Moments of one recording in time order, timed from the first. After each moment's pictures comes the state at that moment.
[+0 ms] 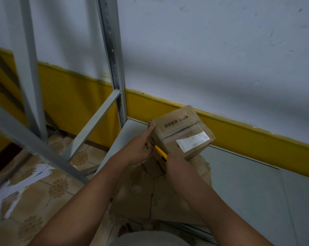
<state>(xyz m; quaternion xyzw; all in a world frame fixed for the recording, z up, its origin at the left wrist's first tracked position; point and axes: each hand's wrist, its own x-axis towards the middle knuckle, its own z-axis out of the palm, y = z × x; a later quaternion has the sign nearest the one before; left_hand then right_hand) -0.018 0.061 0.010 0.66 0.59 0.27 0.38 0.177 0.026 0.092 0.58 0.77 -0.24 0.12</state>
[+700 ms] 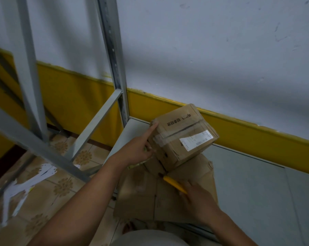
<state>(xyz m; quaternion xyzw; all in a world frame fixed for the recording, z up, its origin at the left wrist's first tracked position) -0.024 0.054 0.020 0.68 0.59 0.25 0.37 0.278 -0.010 -0.030 0.52 0.81 -0.27 0.06</state>
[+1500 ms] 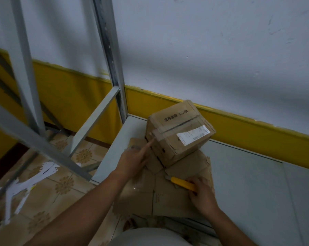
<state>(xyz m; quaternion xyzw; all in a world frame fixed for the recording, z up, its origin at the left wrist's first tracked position) -0.017 0.022 -0.072 0.74 0.64 0.16 0.07 0.320 -0.008 -0.103 0.63 0.72 -0.28 -0.07</state>
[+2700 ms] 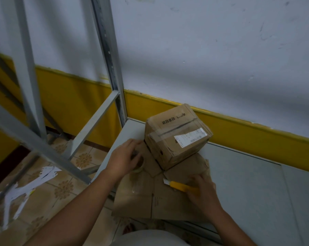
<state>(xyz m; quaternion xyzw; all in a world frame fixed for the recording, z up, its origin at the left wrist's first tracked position) -0.039 0.017 -0.039 0.70 0.65 0.27 0.11 0.320 -0.006 -0.067 0.61 0.73 -0.28 -0.11</state>
